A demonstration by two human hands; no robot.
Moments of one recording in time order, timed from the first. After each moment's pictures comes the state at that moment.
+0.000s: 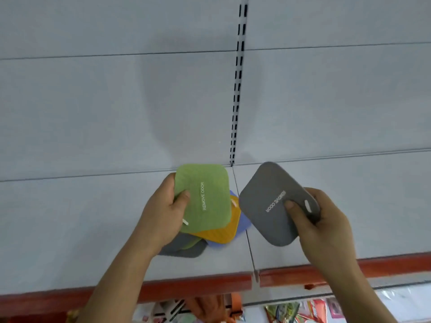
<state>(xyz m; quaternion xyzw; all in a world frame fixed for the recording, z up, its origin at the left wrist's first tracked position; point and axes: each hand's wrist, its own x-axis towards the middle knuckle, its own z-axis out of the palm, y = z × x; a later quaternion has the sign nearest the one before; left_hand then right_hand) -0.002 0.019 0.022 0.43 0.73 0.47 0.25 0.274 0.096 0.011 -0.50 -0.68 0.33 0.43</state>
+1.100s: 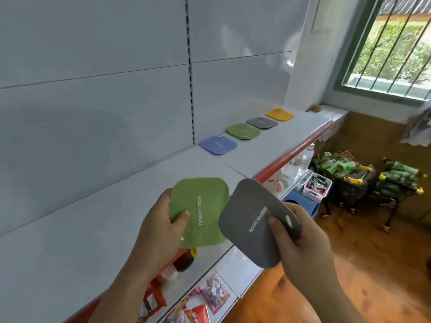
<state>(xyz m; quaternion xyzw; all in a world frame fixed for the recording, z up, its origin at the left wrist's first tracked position) 0.484 0.184 0.035 0.65 0.54 0.38 0.38 0.721 0.088 0.025 -0.66 -0.50 0.18 0.53</state>
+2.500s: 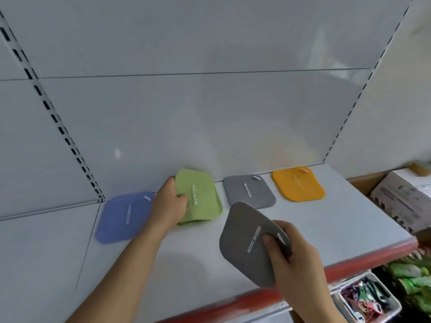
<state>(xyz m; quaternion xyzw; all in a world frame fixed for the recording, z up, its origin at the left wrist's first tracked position) 0.844 0.602 -0.011 0.44 0.76 0.37 0.28 1.117 0.532 -0.013 -0.58 -0.65 0.30 0.39</state>
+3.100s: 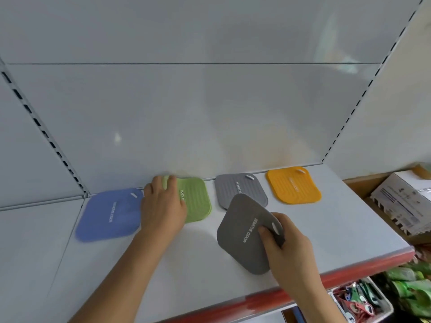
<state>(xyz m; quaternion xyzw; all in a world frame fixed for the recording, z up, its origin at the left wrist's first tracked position) 0.863 0.615 -0.046 0.54 0.83 0.15 0.00 1.142 0.583 -0.030 -0.58 -0.67 0.30 0.35</state>
